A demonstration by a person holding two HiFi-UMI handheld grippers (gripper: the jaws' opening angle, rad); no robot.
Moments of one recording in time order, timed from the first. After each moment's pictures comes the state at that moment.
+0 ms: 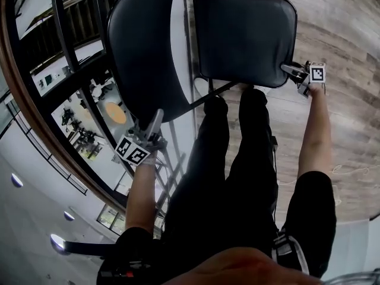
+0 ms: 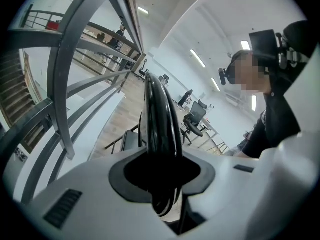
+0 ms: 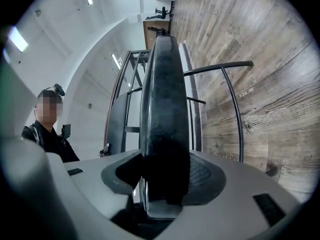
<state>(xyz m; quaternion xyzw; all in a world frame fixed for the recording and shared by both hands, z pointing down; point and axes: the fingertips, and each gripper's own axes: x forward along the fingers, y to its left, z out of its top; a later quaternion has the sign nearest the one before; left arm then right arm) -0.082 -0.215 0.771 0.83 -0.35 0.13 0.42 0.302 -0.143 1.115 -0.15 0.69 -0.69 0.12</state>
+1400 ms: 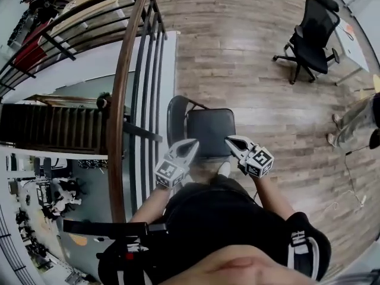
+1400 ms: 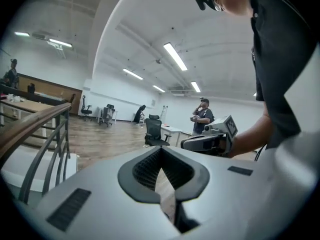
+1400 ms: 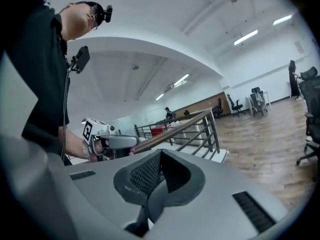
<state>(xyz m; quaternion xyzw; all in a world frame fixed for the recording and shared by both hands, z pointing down) 0.040 -0.193 0.429 0.98 -0.16 0.08 0.12 0.139 -0.167 0.436 -0.44 0.88 -0.18 -0.01</state>
